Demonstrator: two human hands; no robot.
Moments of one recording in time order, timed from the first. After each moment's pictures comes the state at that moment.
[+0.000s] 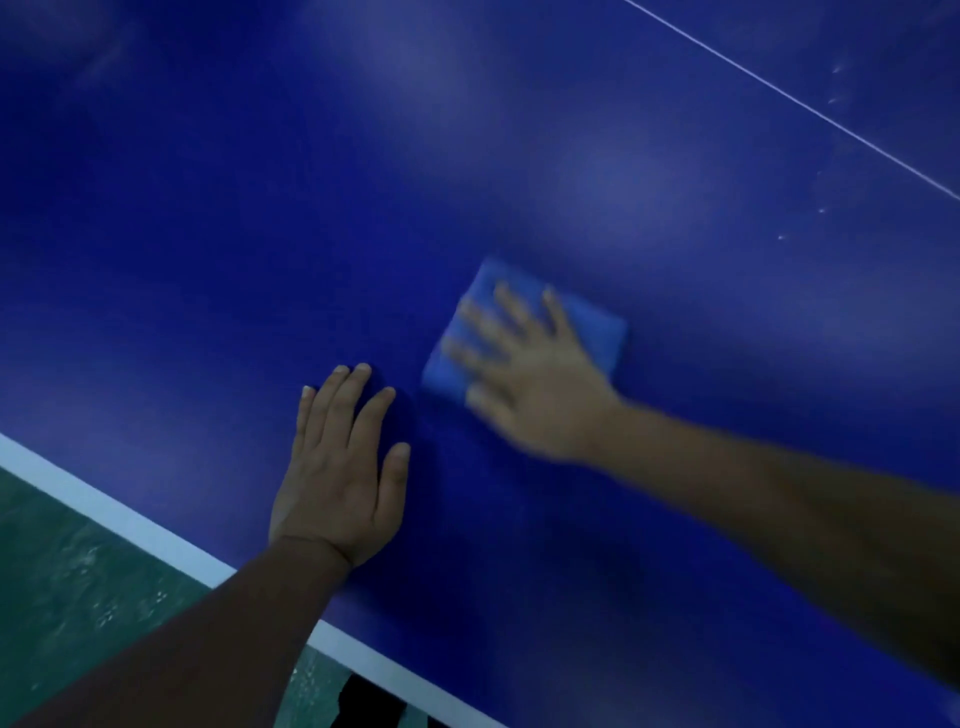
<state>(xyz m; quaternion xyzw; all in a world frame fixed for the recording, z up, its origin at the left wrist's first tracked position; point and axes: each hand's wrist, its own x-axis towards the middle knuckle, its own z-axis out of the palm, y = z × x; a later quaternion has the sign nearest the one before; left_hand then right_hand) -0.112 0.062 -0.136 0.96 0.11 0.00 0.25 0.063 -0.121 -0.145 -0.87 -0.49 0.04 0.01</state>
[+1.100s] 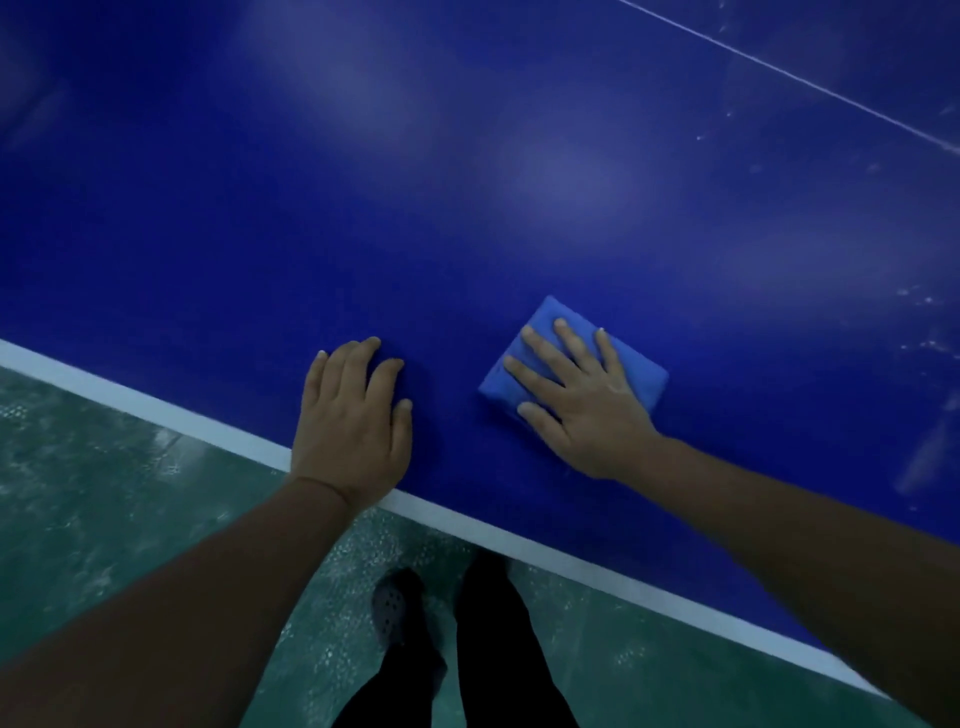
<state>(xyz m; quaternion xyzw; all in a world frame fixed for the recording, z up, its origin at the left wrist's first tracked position) -0.184 0.066 -0.120 0.99 0.02 -0.02 0.16 -0.098 -0.202 -0.140 -0.93 -0.35 0.10 0.02</state>
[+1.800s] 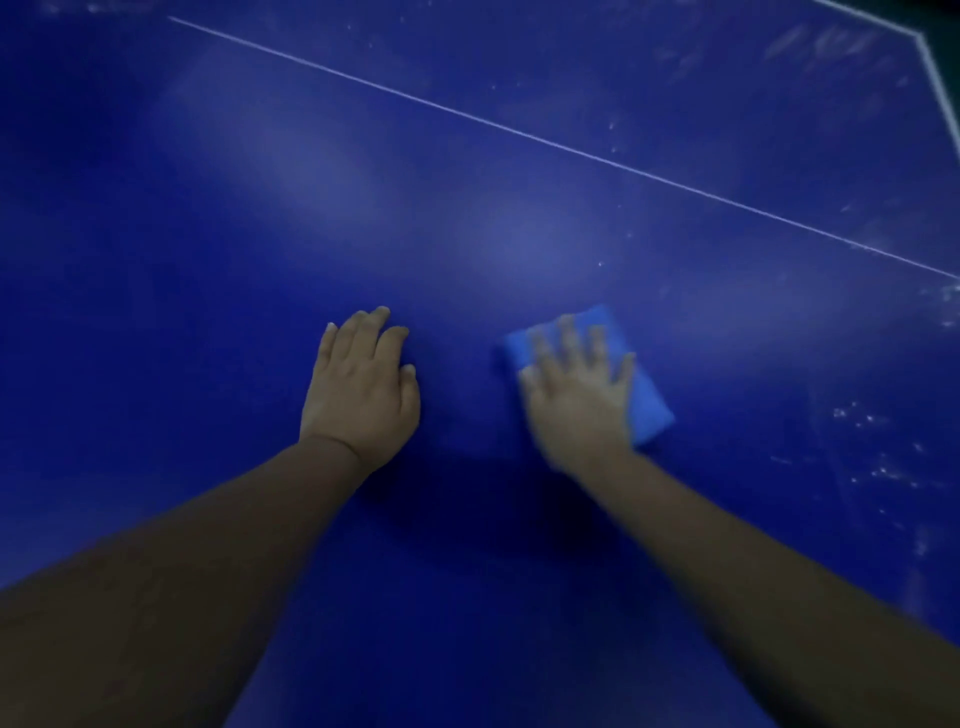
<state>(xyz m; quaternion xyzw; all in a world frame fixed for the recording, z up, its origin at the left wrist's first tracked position) 0.064 -0.019 -0.121 0.98 0.00 0.03 0.21 0.093 -0.252 -0.147 -1.00 -0.04 0.04 0.05</state>
